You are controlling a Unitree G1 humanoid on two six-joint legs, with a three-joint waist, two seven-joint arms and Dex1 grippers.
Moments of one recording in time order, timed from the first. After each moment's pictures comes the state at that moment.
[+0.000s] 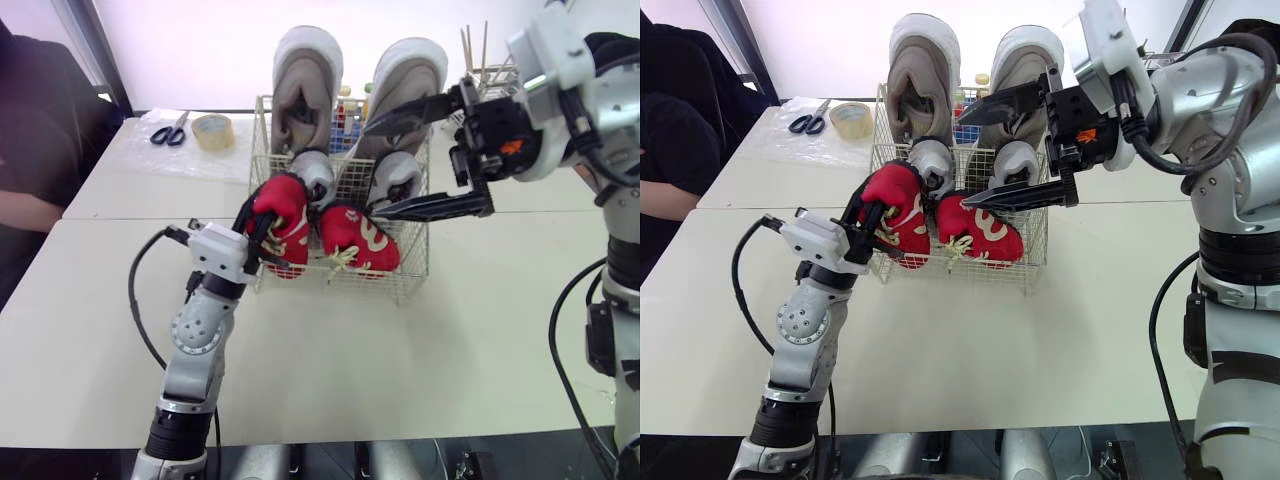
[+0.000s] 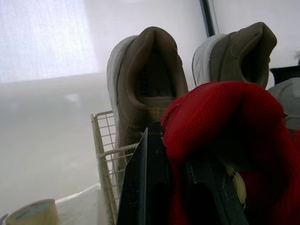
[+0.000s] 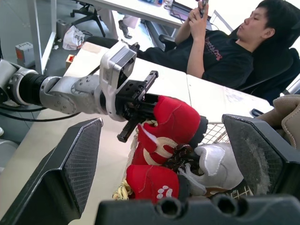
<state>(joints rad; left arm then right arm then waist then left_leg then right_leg) -0.20 0.12 -0.08 -0.22 -0.05 -0.32 -0.26 -1.10 -0.84 0.03 -0.16 0.61 0.67 1.37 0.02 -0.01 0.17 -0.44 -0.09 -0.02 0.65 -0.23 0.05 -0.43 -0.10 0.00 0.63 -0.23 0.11</state>
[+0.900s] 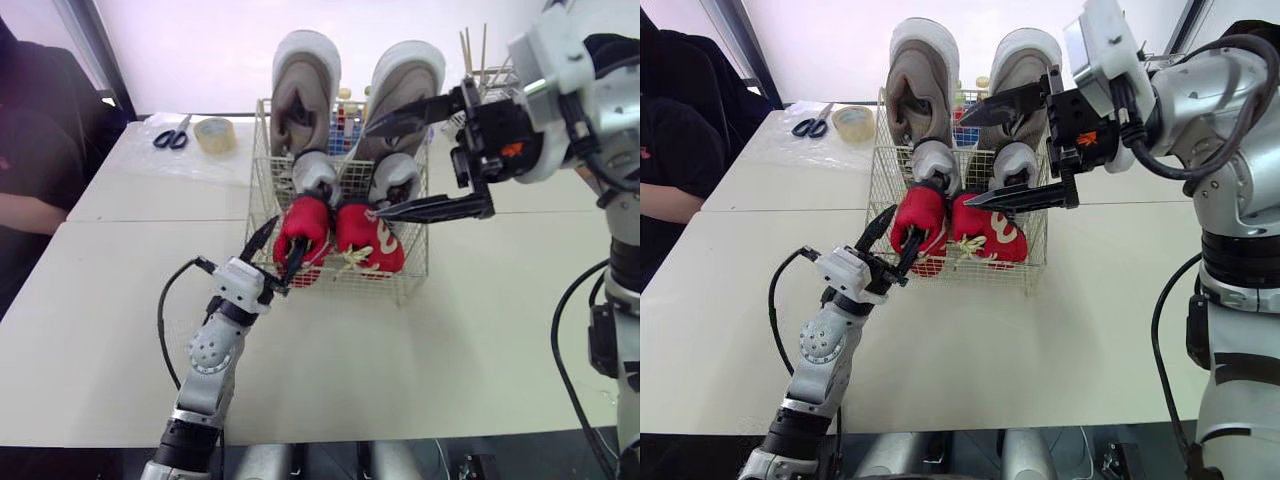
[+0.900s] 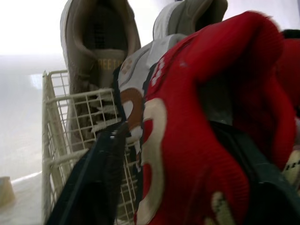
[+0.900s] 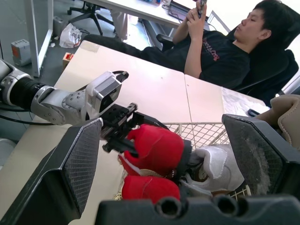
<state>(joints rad) -0.13 0.15 -0.12 -0.06 -0.11 -0.48 -0.36 -1.09 -0.85 0.03 -0.17 0.61 0.67 1.36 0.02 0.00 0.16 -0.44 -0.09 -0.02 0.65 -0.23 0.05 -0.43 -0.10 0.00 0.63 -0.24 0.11</state>
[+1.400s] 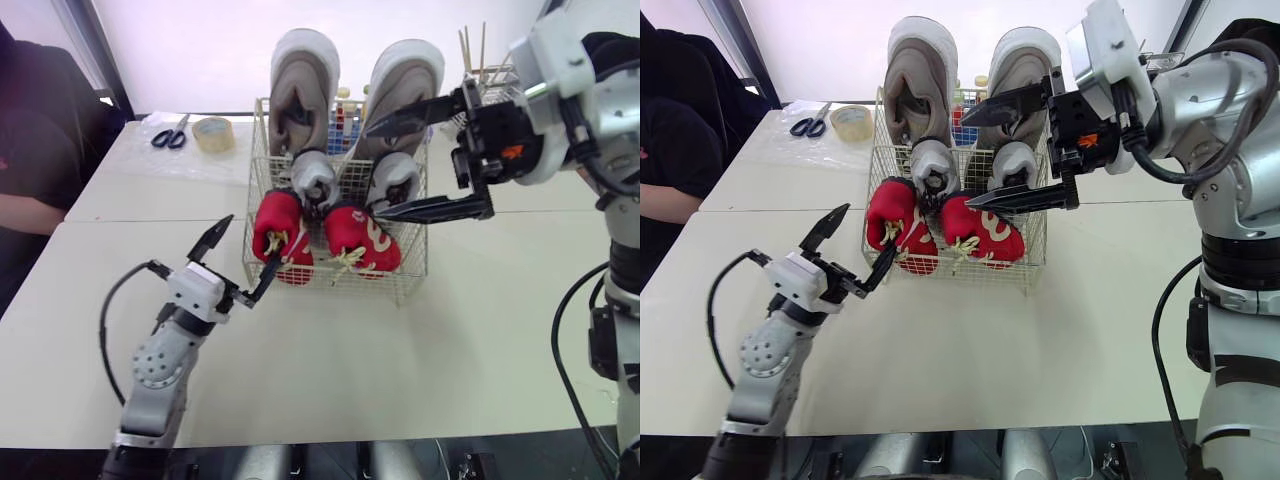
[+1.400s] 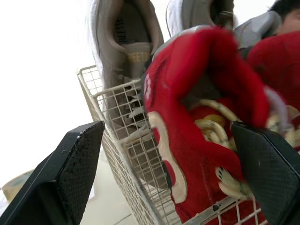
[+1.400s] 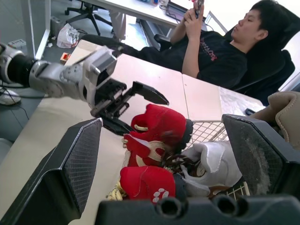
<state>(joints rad) 0.00 0.37 0.01 -0.34 -0.25 -0.28 -0.42 -1.08 -0.84 0.03 -0.17 0.61 0.64 1.35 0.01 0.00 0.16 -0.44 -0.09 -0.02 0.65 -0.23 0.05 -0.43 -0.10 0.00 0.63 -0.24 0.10</state>
